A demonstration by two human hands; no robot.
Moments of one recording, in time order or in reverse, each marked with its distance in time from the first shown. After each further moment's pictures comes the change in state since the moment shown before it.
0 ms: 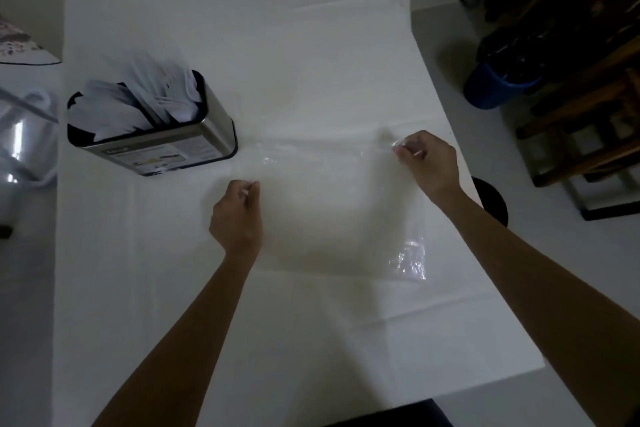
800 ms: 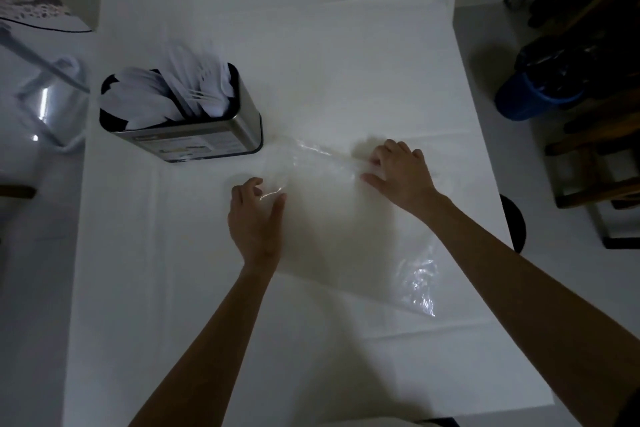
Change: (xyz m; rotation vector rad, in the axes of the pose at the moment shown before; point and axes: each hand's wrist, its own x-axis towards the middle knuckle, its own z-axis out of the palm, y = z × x) left_hand -0.006 -0.005 -0.001 -0.029 -0.008 -0.047; right_hand 0.009 -0.044 0.058 -0.740 -0.408 -0.460
